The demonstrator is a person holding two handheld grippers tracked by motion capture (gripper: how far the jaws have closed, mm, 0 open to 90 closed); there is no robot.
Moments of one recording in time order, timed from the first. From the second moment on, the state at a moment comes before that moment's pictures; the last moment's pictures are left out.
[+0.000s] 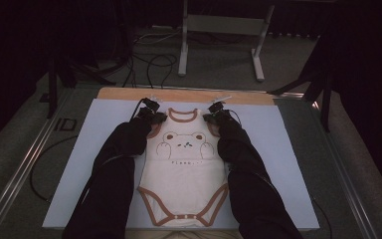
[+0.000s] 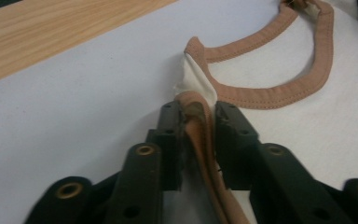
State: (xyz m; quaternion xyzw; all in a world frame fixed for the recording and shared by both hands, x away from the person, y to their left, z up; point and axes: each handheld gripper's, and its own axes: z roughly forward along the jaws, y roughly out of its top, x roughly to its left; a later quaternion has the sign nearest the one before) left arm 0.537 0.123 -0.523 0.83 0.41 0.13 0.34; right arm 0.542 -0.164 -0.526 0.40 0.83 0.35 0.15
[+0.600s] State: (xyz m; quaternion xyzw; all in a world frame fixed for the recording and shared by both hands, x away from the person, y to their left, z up) left arm 0.529 0.125 -0.508 0.83 0.40 0.15 0.36; right arm 0.533 -0.166 -0.510 0.39 0.83 0.37 0.16
